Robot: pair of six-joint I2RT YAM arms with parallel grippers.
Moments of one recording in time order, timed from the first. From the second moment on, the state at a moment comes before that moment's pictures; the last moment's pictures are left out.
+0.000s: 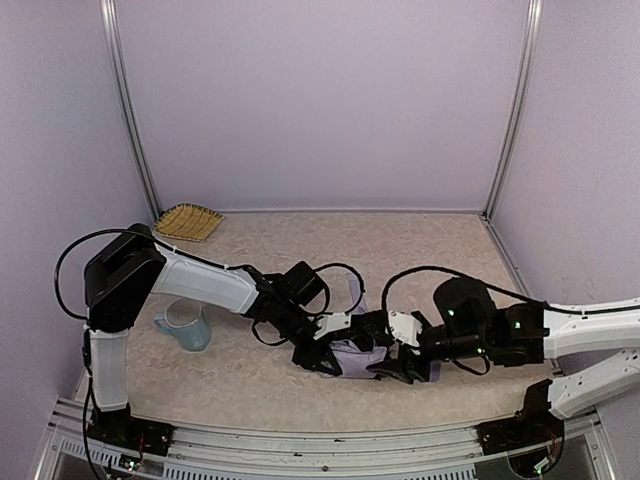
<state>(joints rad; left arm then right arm) -0.94 2.05 1.24 -0.28 0.63 0.49 1.06 1.10 0.62 -0.11 -0.13 -0.26</state>
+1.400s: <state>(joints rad) -0.72 1.72 0.85 0.05 0.78 0.27 1.16 1.77 0.88 -0.06 0.10 -0.54</state>
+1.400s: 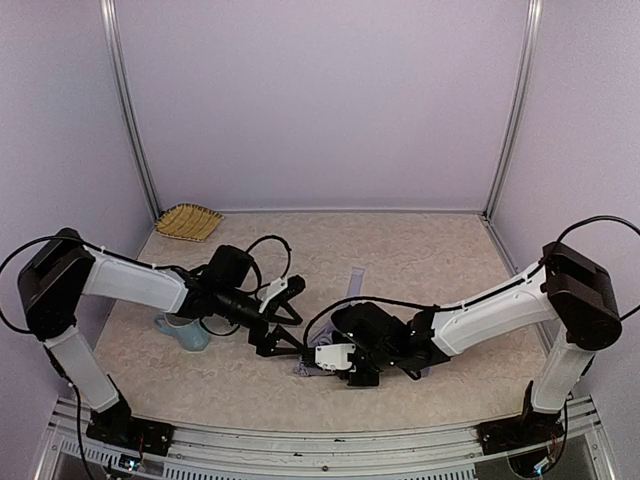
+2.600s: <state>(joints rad) -1.11 1.74 0.76 0.27 0.05 0.70 0.83 2.09 1.28 -0.57 -0.89 -0.50</state>
